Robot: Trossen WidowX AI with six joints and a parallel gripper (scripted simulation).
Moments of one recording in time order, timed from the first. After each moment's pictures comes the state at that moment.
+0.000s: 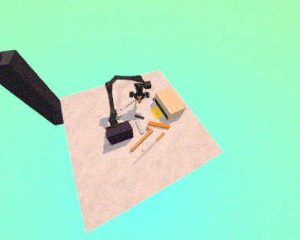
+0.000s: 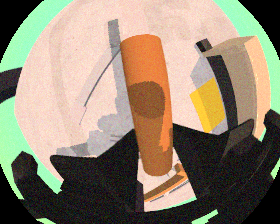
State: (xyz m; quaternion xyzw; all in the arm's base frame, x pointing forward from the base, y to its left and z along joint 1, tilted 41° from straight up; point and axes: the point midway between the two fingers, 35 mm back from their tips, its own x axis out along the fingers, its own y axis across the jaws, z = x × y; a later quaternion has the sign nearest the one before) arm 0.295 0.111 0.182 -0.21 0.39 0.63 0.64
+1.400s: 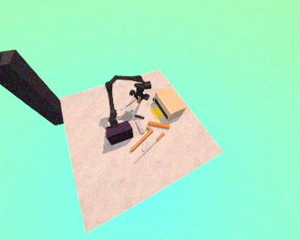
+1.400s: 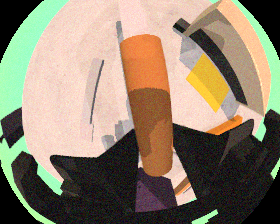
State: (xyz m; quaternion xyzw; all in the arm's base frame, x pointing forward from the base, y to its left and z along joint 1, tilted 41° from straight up) arm 0.294 0.110 0.181 -0.09 0.49 0.55 0.67
